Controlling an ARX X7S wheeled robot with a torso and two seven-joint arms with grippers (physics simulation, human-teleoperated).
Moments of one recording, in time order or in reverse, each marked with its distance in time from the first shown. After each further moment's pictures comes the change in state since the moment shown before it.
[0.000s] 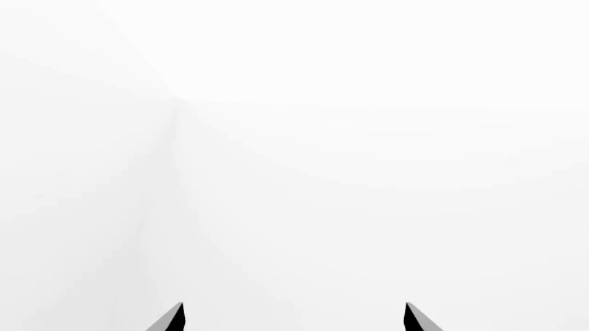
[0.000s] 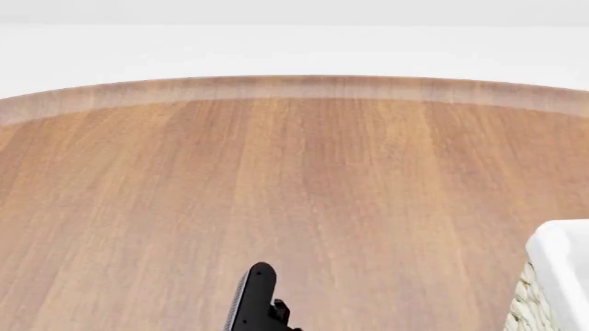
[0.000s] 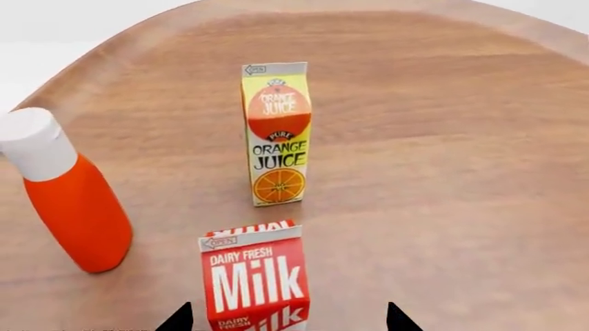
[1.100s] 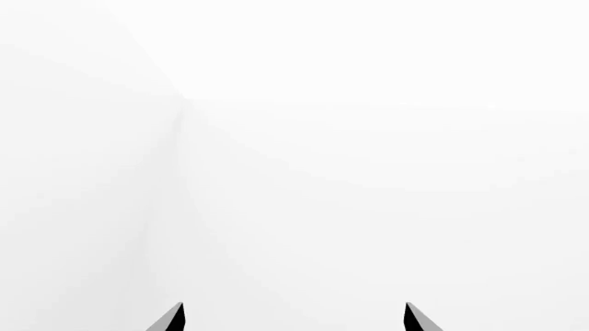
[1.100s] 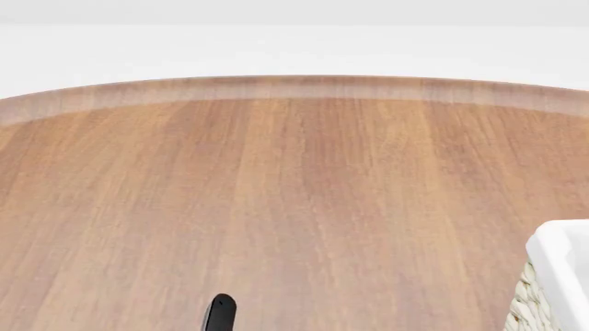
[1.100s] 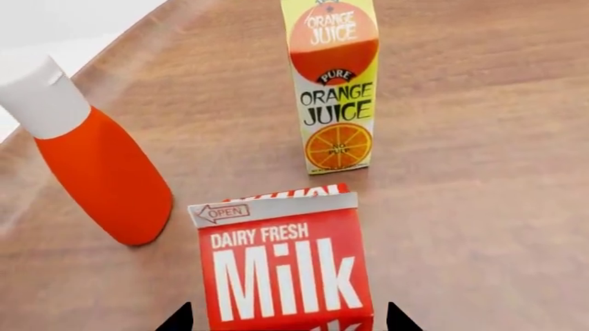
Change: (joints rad) left arm 0.023 -0.011 -0.005 -0.007 -0.004 0.028 -0.010; right arm 0.058 -0.241 -0.119 0.523 -0.058 -0.204 -0.215
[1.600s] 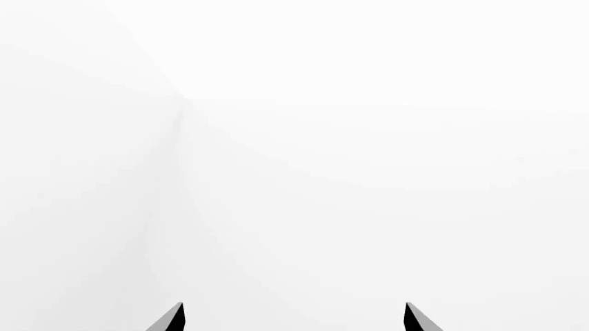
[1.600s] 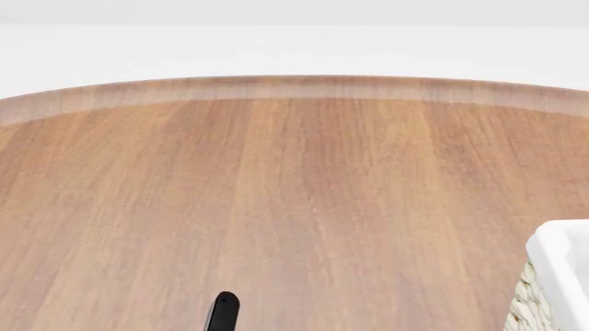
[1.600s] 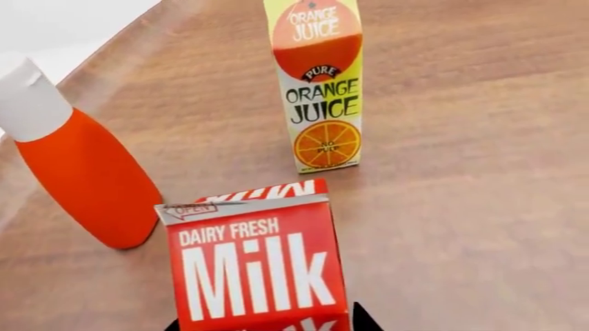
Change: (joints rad) left arm -0.004 -0.007 0.008 -0.002 -0.005 0.006 -0.008; right arm 0.010 -0.030 0.001 0.090 0.005 -0.042 -0.008
